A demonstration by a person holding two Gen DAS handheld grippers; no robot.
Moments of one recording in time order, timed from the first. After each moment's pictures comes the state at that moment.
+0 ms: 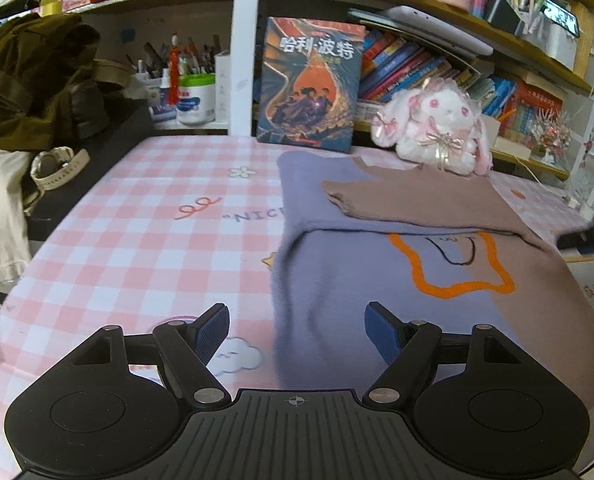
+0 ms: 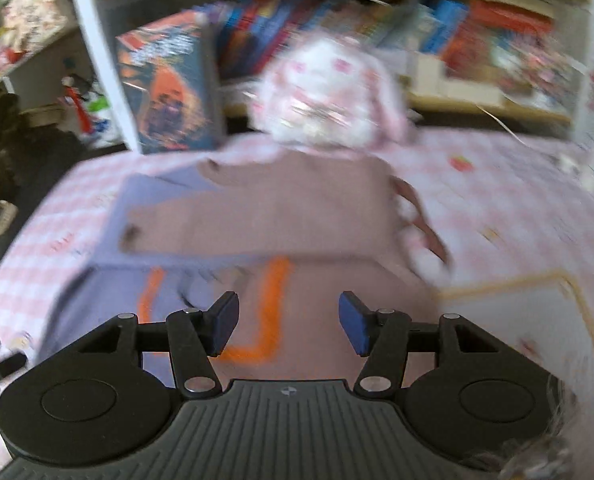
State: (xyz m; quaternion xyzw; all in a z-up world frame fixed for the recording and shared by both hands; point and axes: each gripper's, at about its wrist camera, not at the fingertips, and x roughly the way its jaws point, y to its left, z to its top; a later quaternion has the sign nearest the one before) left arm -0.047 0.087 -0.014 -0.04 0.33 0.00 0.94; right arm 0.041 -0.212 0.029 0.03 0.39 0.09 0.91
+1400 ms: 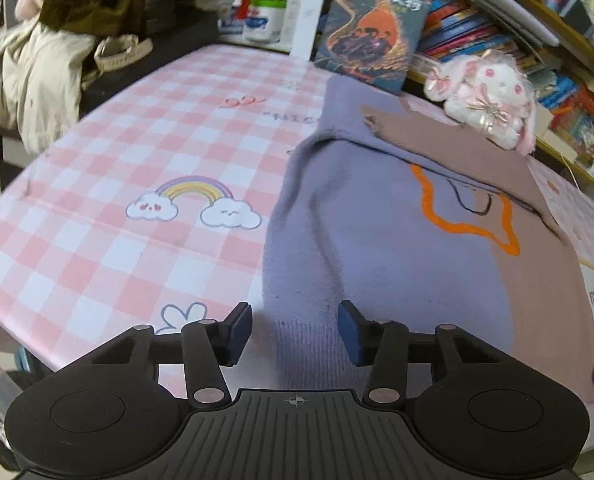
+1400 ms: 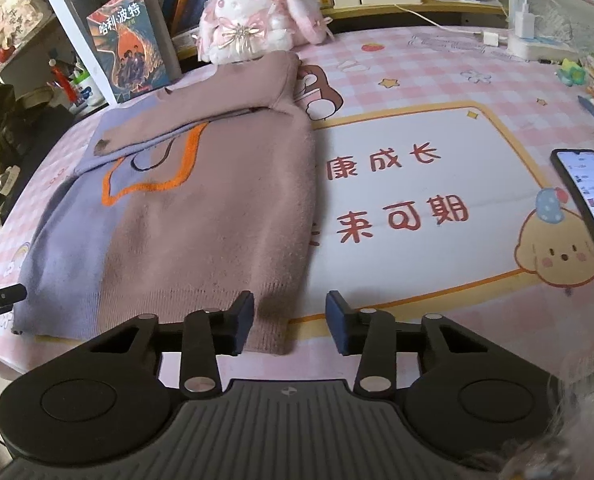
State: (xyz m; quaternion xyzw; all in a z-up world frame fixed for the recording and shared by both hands) left arm -0.086 0.069 -0.033 -0.16 0.42 0.09 0.89; right arm -0.064 -0.313 -0.025 0.10 0.45 0.10 0.88
